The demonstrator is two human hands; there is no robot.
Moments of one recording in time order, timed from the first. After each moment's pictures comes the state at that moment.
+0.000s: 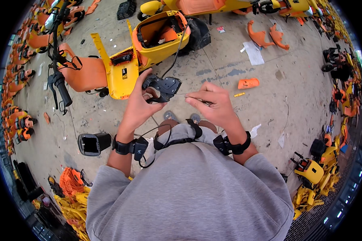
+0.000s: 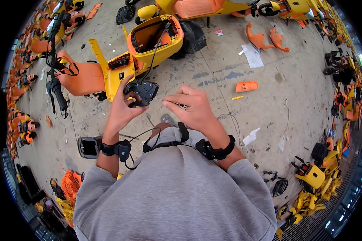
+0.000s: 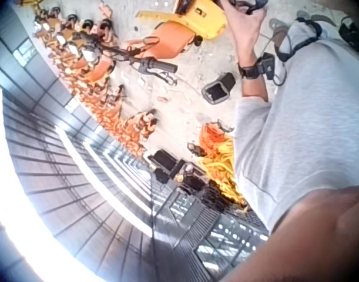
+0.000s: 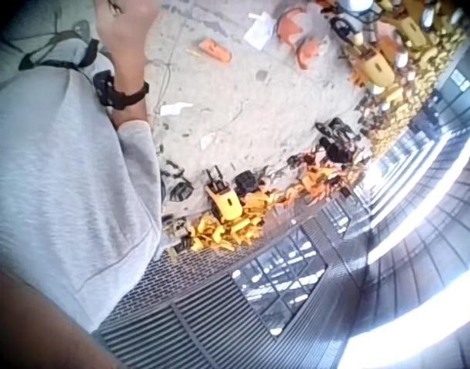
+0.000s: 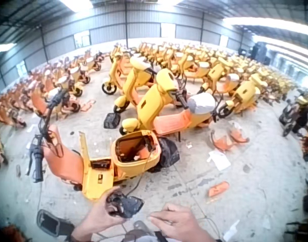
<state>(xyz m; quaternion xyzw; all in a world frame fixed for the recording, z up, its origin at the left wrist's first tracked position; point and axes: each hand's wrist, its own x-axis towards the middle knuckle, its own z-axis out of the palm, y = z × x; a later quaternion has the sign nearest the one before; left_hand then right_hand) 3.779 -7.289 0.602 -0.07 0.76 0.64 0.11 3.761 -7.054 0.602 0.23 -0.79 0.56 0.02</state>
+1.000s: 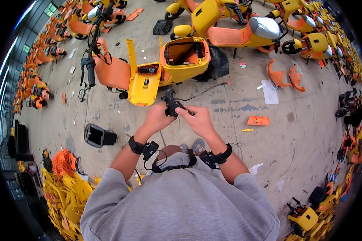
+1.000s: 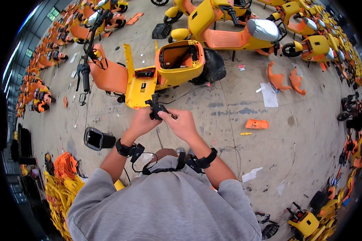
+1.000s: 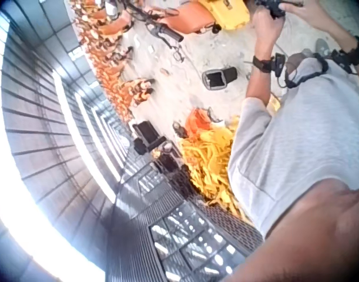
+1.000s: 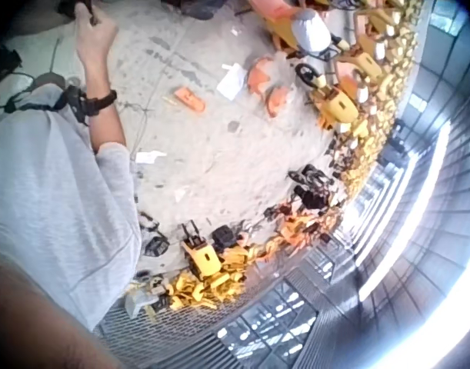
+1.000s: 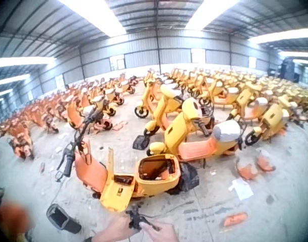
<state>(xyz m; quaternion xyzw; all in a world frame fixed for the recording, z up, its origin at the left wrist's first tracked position) 3.817 -7.246 0.564 -0.01 0.94 0.33 0.00 3.777 -7.059 0.574 0.16 -0.71 0.66 -0.20</state>
